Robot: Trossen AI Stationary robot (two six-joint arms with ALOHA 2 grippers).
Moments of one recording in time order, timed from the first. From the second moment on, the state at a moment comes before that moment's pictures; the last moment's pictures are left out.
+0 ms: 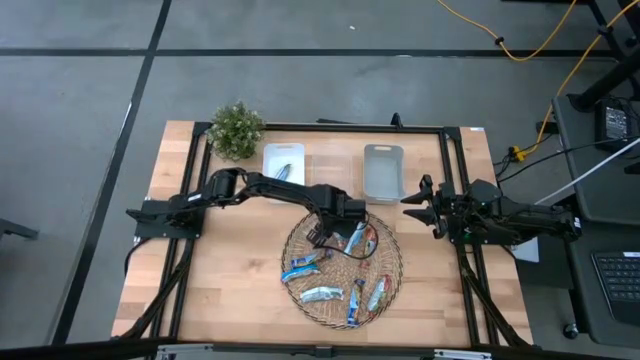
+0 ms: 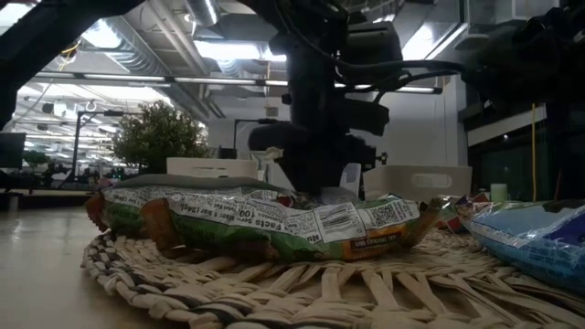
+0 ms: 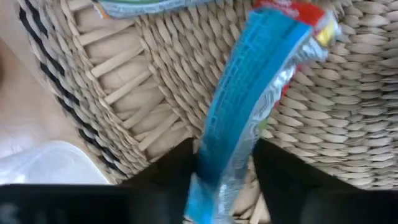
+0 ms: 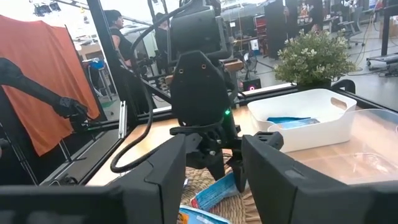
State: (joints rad) left arm -0.01 2.31 1.90 -1.00 -0.07 0.56; right arm -0.12 0.02 0.01 0.08 -0.19 0.23
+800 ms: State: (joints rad) left arm 0.01 2.08 2.18 -1.21 -0.12 0.26; right arm -0.12 0.02 0.01 0.07 -0.19 0.23
